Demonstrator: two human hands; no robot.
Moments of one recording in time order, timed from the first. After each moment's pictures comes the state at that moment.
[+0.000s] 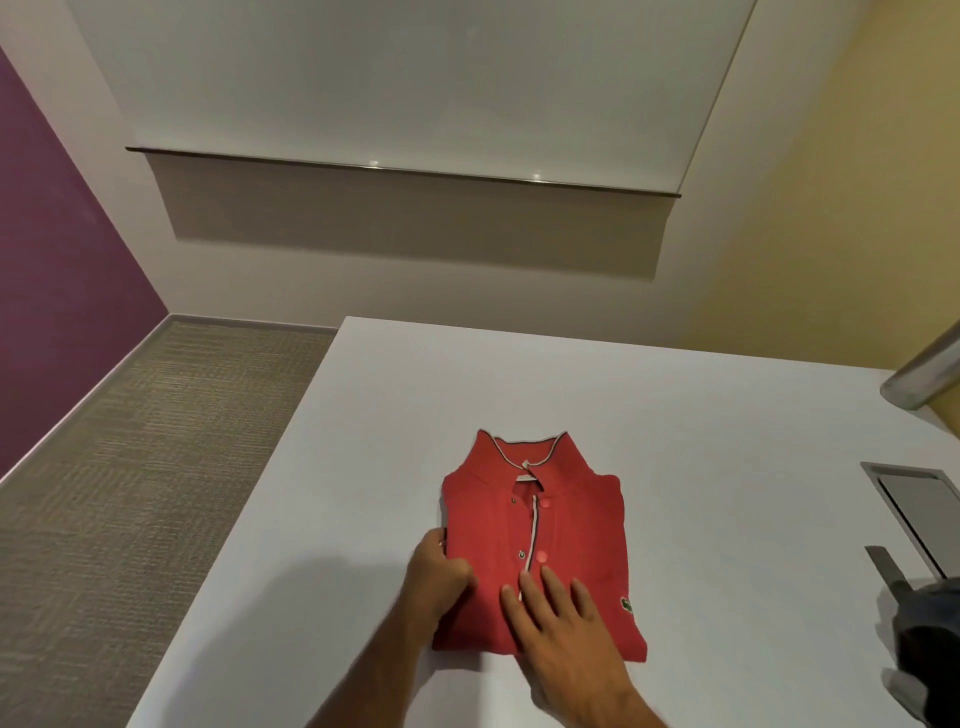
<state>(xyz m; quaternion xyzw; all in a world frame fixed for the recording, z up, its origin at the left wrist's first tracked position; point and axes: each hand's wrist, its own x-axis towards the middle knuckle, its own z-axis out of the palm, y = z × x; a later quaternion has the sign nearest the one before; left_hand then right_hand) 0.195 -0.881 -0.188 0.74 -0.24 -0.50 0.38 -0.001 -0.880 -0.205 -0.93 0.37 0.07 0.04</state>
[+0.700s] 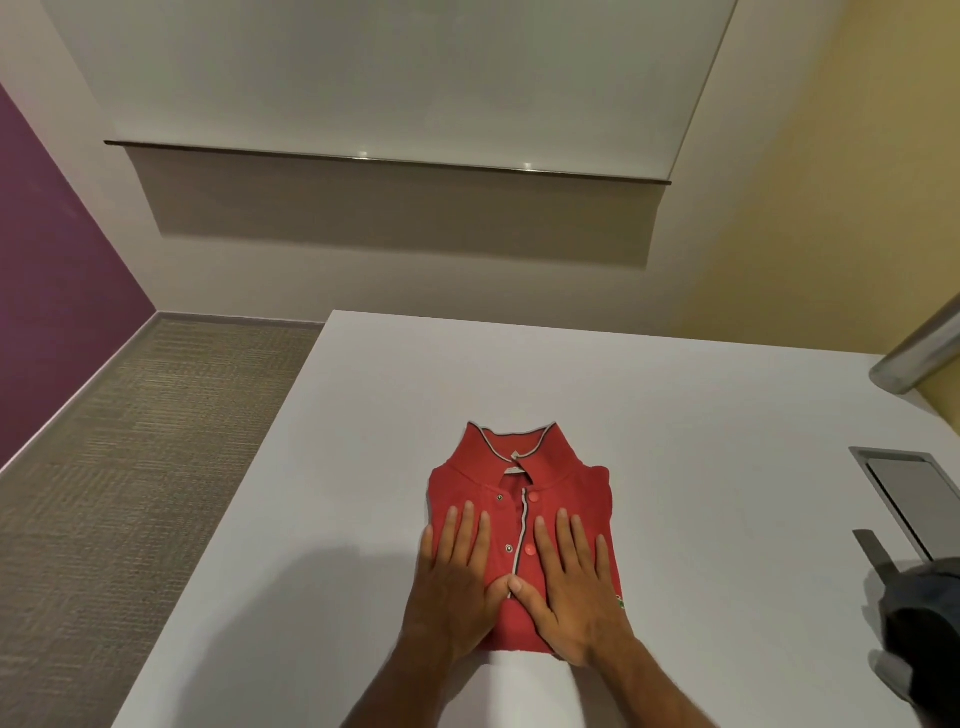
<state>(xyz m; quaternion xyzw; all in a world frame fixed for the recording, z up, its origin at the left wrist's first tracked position) 0.164 -0.873 -0.229 0.73 -0.67 -0.09 0.03 -0.013 -0.925 -0.232 -0.84 0.52 0.01 0.13</state>
